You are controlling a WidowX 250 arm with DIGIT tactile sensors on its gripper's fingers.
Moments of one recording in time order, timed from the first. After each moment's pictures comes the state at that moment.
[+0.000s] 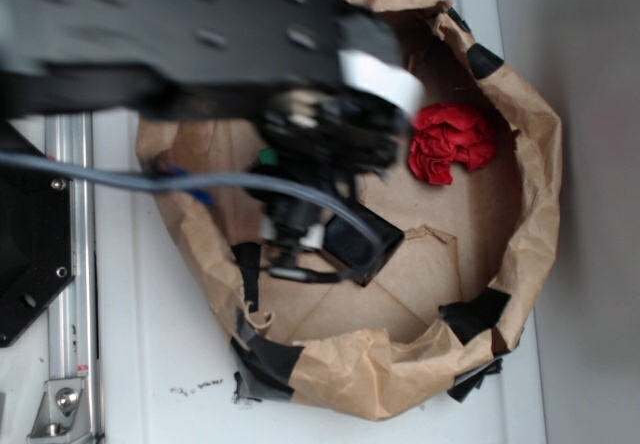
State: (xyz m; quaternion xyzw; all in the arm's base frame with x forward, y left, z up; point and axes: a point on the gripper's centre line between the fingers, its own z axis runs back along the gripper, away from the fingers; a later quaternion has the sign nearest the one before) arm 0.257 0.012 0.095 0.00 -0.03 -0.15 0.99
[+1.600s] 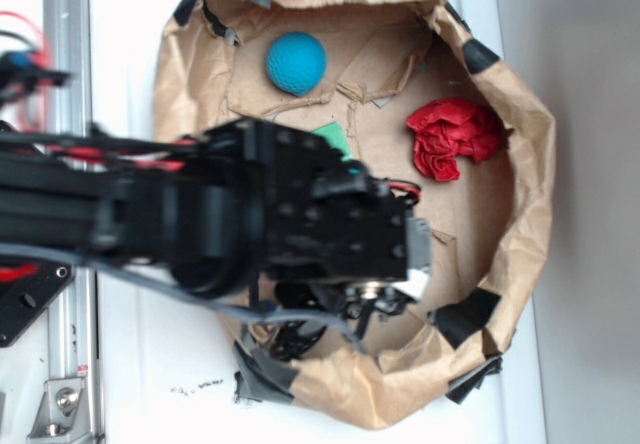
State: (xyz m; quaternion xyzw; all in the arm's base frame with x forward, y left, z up) arm 0.255 -0.059 0.022 -0.04 0.02 -0.29 0.96
